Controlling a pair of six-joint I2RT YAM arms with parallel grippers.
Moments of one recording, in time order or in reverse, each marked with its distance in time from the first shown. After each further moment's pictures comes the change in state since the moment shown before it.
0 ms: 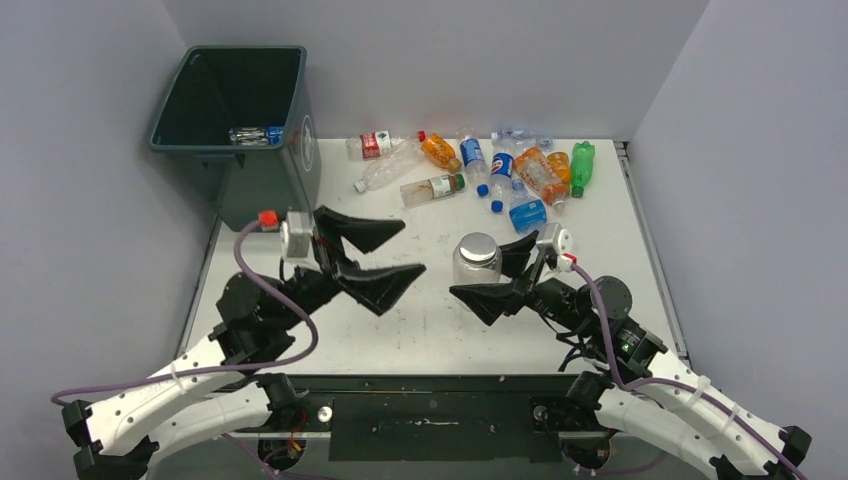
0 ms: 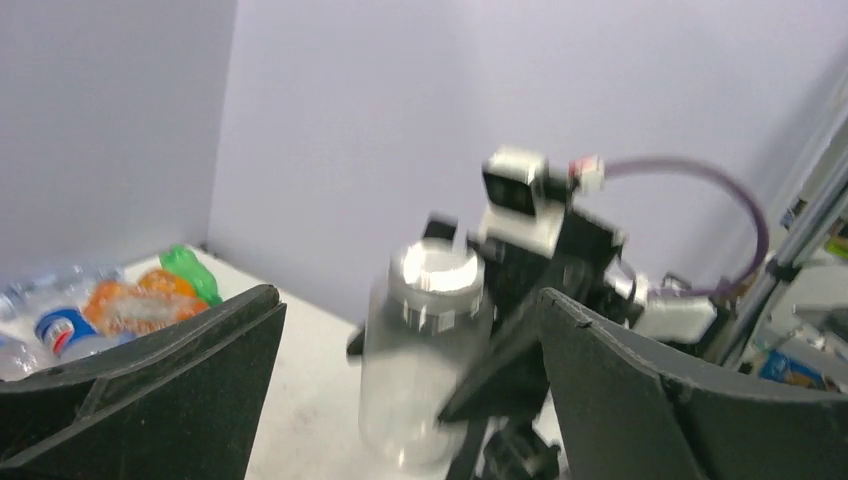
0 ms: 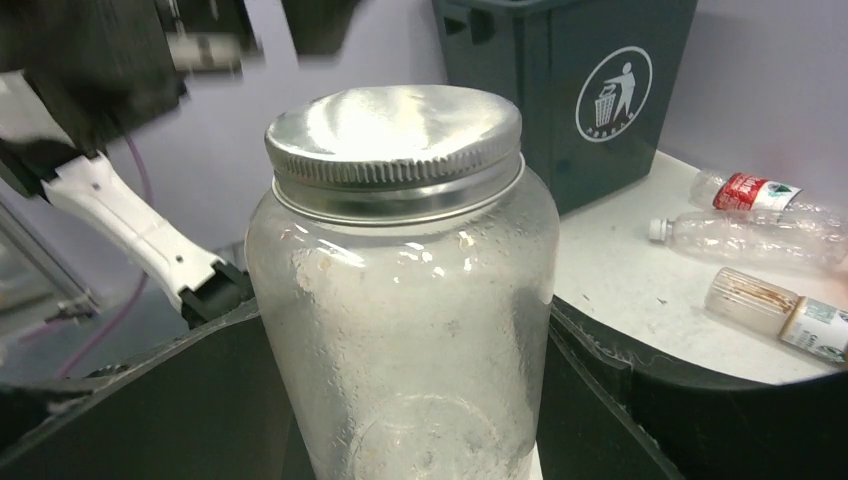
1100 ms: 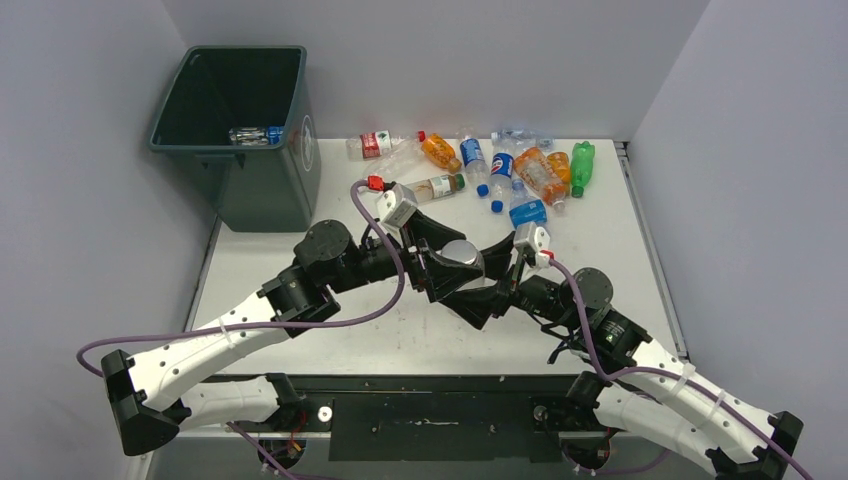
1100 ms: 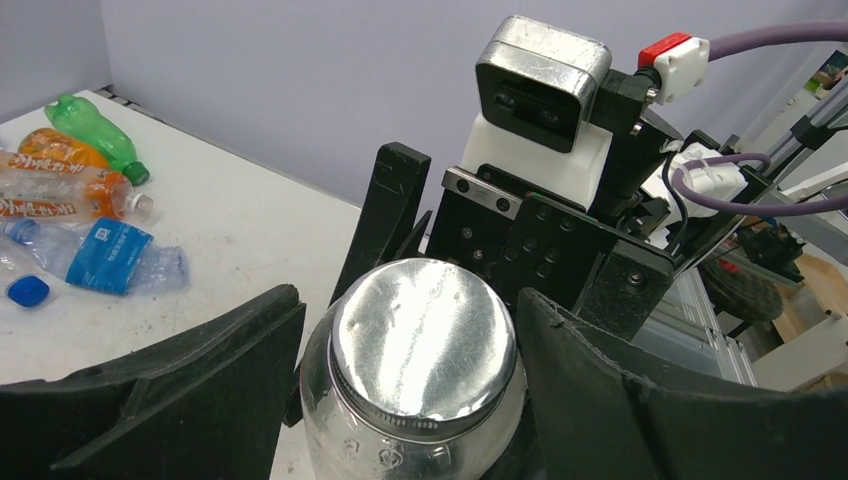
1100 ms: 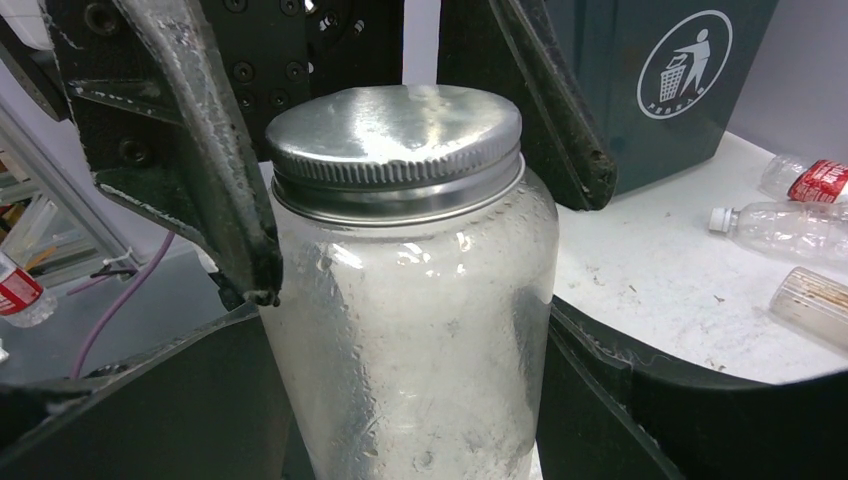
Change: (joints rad) left arm 0.020 0.379 0.345 -0.289 0.210 -0.013; right arm 0.000 0.077 0.002 0.002 -0.120 -0.029
